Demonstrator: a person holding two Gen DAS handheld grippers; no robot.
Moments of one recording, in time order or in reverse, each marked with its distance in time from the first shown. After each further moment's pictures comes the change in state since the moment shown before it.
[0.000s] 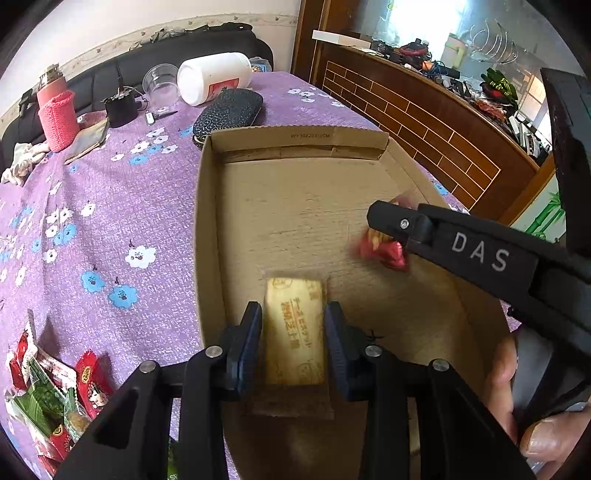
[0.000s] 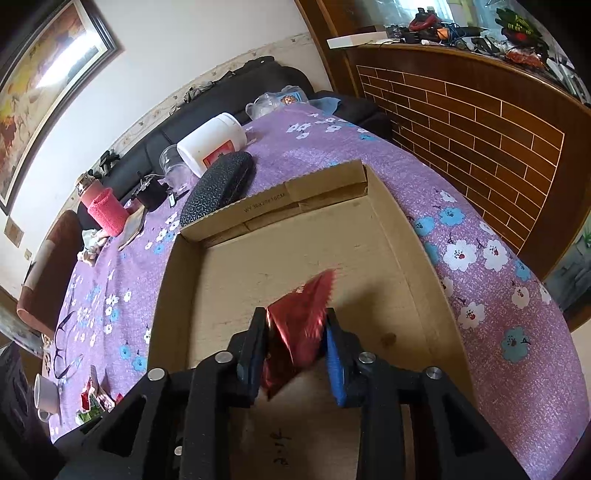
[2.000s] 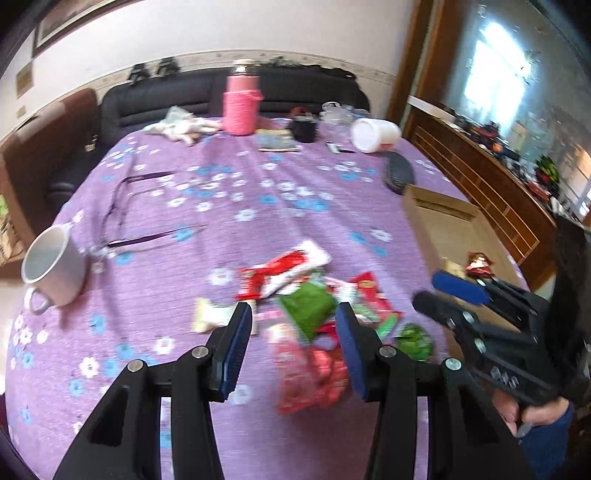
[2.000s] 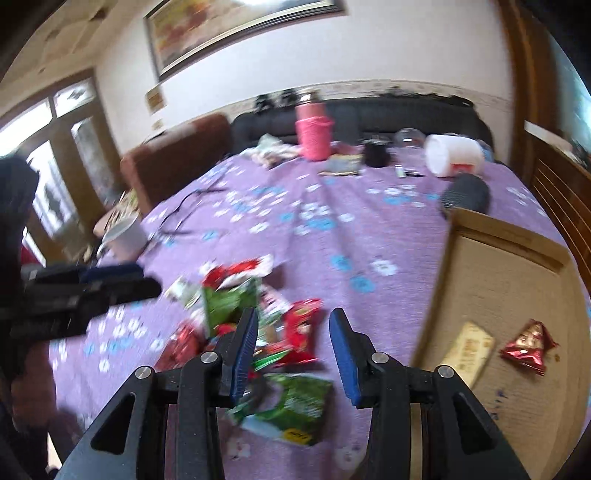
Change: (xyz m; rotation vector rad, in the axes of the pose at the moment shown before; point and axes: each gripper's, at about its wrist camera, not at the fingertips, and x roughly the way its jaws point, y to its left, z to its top) left arm -0.169 0.182 -0.104 -0.258 -0.175 0.193; right arm -0.039 0.172 -0.130 -0.683 0.000 0.374
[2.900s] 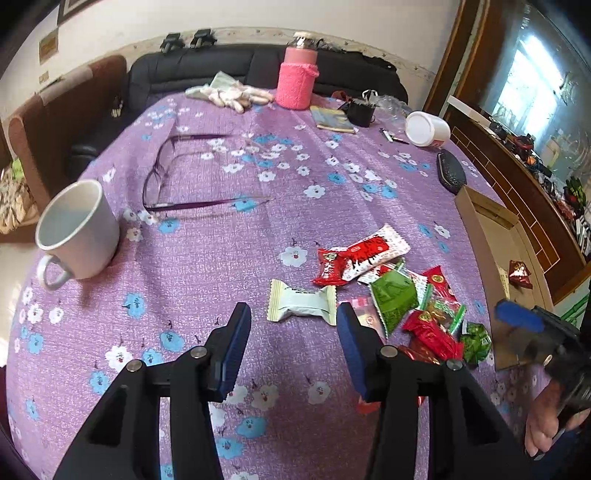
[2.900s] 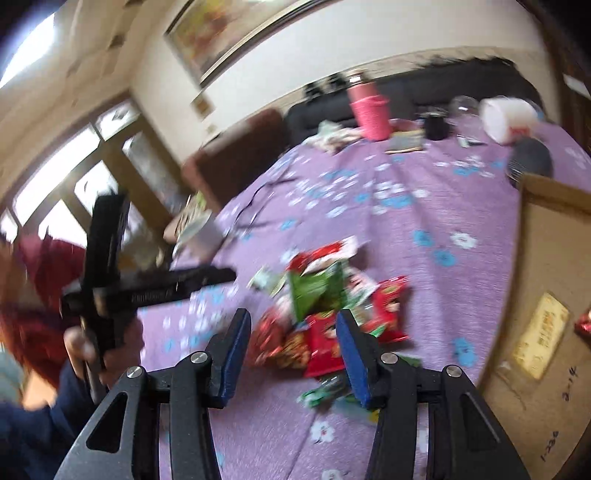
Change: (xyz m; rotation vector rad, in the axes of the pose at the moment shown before) left arm 0.023 0.061 -0.003 -0.100 0.087 0.044; right arm -0.002 -0.017 -0.002 0.191 -0.004 0.309
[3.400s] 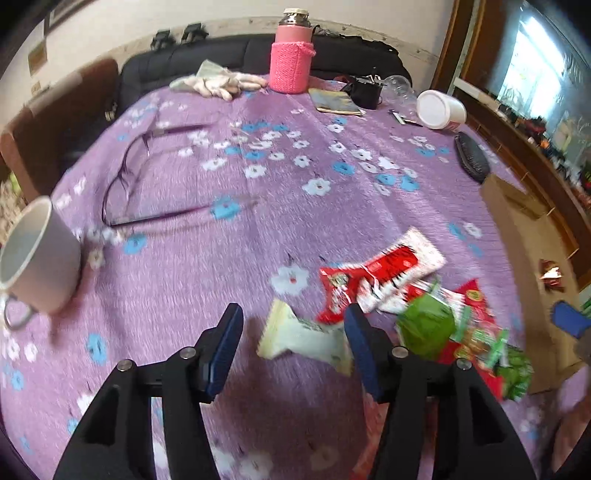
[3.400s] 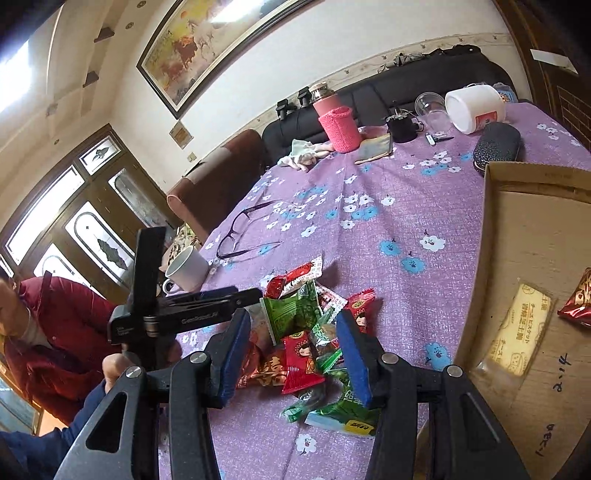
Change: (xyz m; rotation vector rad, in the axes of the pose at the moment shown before) left arm 0.058 -0.014 0.019 0.063 0.019 0.070; right arm -0.010 -0.012 0.007 0.065 -0.037 -0.023
